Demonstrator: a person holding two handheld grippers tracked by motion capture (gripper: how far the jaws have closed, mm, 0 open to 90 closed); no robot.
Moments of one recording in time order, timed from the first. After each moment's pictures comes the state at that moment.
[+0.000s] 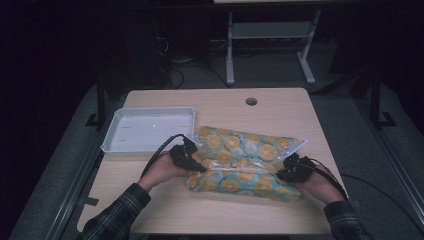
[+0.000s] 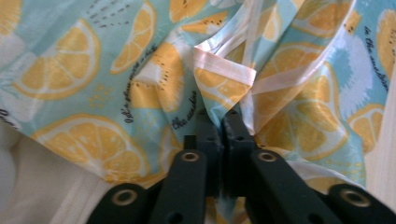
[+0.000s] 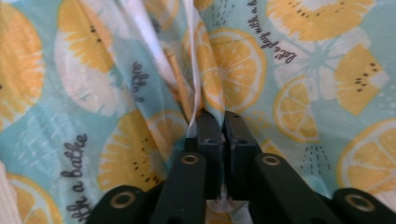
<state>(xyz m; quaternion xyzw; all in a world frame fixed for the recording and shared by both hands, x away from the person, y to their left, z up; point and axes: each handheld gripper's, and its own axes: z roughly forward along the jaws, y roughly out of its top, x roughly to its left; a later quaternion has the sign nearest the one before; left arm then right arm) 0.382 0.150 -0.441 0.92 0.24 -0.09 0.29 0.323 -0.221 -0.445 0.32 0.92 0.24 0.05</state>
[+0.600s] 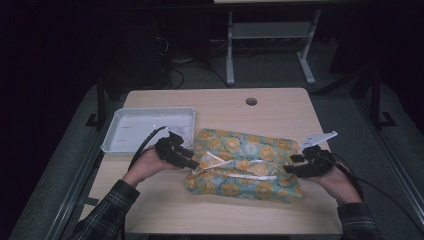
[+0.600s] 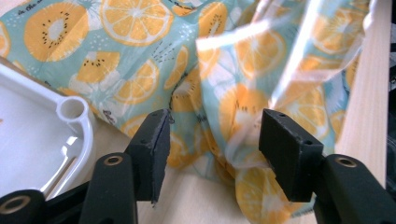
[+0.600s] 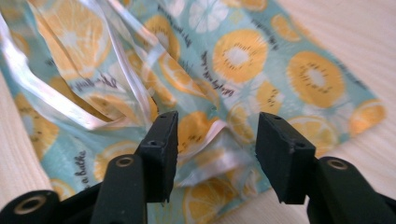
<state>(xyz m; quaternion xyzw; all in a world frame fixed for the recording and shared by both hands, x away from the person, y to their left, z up) 0.378 0.184 -0.404 0.91 0.23 -0.05 0.34 0.313 -0.259 -0.403 0.38 0.86 0.33 0.09</state>
